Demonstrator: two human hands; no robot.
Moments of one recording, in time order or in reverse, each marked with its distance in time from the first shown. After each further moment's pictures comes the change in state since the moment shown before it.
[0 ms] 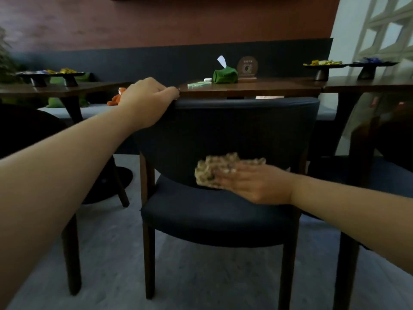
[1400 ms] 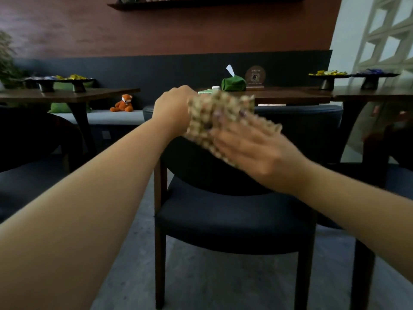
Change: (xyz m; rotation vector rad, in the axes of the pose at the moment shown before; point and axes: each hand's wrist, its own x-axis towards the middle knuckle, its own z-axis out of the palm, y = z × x) left_hand -0.007 0.004 0.001 -0.016 -0.025 -0.055; right_hand 0.085 0.007 -0.052 -0.065 0.319 0.234
